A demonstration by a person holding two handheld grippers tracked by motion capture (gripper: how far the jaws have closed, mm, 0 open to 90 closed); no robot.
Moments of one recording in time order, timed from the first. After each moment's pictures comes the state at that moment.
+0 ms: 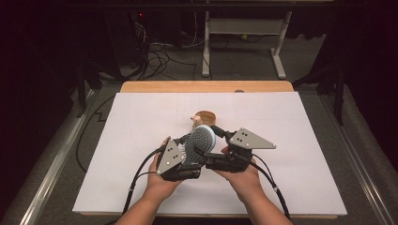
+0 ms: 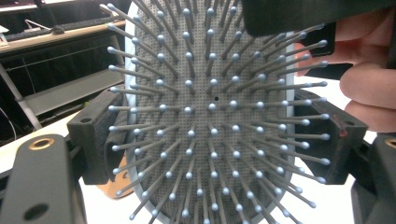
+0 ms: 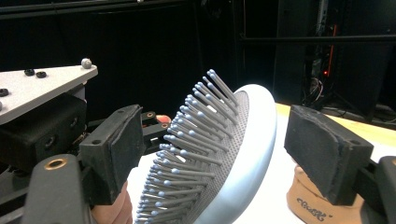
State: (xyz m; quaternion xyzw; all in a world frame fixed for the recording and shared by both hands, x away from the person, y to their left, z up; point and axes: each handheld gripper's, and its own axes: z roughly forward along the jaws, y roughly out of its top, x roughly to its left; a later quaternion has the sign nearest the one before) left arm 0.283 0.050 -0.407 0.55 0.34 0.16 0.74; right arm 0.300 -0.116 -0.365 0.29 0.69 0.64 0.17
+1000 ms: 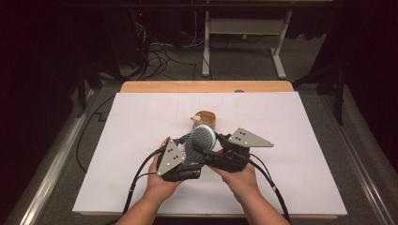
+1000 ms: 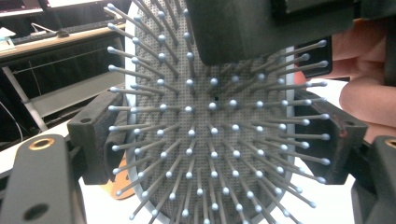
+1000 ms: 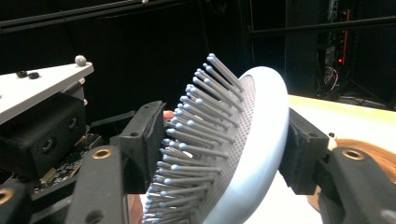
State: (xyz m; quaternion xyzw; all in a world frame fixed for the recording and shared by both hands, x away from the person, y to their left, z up) left arm 0.281 0.049 -0.405 0.55 0.34 0.16 0.75; right arm 0.303 -0.113 -0.370 0.30 0.69 0.64 0.13
